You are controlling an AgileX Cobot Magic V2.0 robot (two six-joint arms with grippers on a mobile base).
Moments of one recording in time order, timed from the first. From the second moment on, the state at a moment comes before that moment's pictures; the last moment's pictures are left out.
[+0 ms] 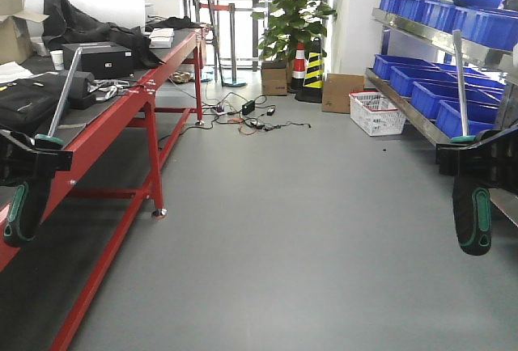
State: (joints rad) left arm -0.10 1.28 -1.36 -0.47 0.74 0.40; right arm 0.16 1.14 -1.25 0.14 0.59 -0.06
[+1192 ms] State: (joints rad) left arm -0.10 1.28 -1.36 -0.47 0.74 0.40; right arm 0.16 1.14 -1.25 0.14 0.59 -0.06
